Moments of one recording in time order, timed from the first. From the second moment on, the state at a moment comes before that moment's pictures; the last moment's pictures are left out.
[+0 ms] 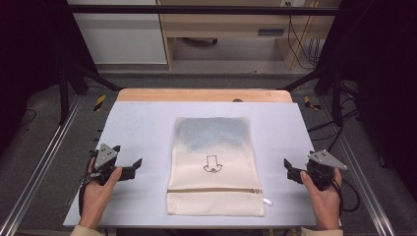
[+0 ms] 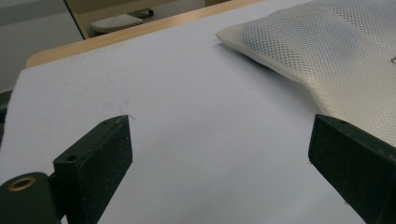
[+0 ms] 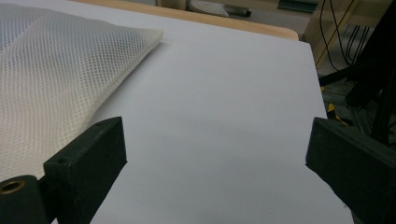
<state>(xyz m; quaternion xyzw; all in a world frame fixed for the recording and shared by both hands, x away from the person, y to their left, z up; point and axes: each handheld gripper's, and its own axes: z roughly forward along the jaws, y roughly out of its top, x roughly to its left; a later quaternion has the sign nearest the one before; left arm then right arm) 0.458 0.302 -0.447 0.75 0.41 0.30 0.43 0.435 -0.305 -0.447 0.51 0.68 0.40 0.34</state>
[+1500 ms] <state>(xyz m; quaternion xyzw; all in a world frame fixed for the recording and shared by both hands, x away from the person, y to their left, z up) 0.491 0.335 -0.479 0.75 0.41 0.32 0.41 0.442 -0.297 -0.484 0.49 0.72 0.39 0.31</state>
